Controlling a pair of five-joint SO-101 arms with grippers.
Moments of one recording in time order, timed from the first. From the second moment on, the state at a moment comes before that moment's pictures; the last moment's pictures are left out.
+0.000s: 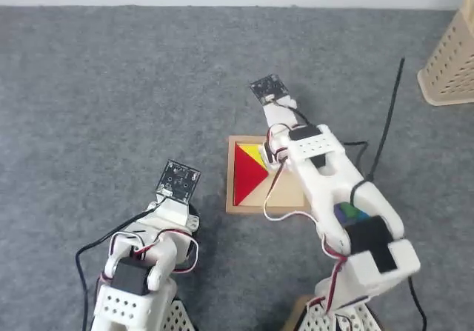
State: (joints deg) left arm 9.1 -103.4 97.6 72.0 -0.7; right arm -22.0 7.1 28.4 43.0 9.0
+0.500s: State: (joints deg) left arm 9.1 -103.4 97.6 72.0 -0.7; right arm -21.5 12.3 17.9 49.1 9.0
